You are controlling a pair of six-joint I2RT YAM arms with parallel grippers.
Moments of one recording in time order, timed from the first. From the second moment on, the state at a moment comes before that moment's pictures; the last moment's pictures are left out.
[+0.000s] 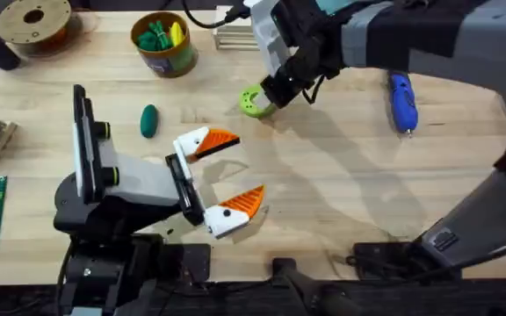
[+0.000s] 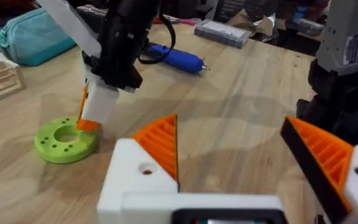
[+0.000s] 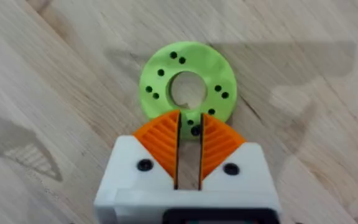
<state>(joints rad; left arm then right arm) -0.04 0.01 0.02 -0.12 1.11 -0.05 0.53 1.91 1.34 -0.58 -0.19 -0.19</state>
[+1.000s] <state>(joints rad) -0.04 0.01 0.02 -0.12 1.11 -0.05 0.53 1.91 1.35 -0.60 -0.15 -0.19</state>
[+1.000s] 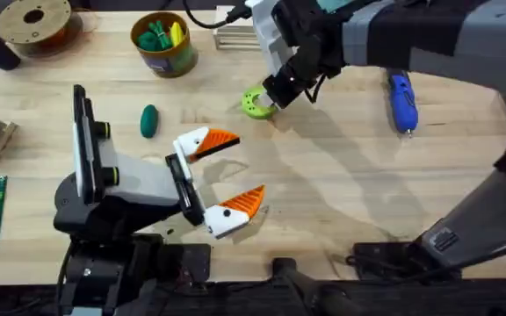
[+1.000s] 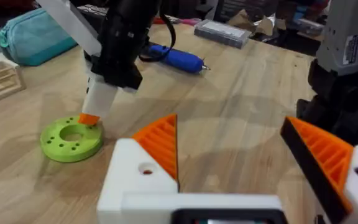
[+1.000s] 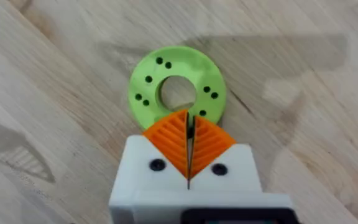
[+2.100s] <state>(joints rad) -0.04 0.01 0.02 -0.12 1.11 -0.05 0.53 1.89 1.40 -0.66 -0.14 -0.19</state>
